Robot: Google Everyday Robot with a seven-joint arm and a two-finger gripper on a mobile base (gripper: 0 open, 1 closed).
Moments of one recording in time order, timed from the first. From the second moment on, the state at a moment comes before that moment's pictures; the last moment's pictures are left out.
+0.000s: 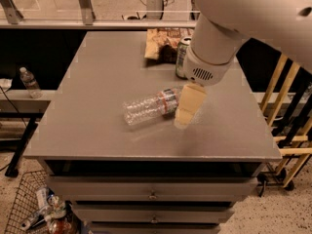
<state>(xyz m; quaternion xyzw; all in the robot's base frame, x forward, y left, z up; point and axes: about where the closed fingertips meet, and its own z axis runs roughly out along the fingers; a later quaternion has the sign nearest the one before) 0.510 -0.089 0.898 -0.56 0.81 -0.04 0.15</state>
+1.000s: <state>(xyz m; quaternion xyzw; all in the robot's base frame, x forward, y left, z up) 0.533 -0.061 0.885 -0.72 0.67 -0.09 0.12</state>
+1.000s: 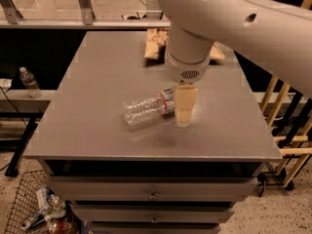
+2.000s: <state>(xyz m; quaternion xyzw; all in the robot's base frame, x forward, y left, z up) 0.557 -0.068 0.865 -0.87 0.49 -0.01 0.08</state>
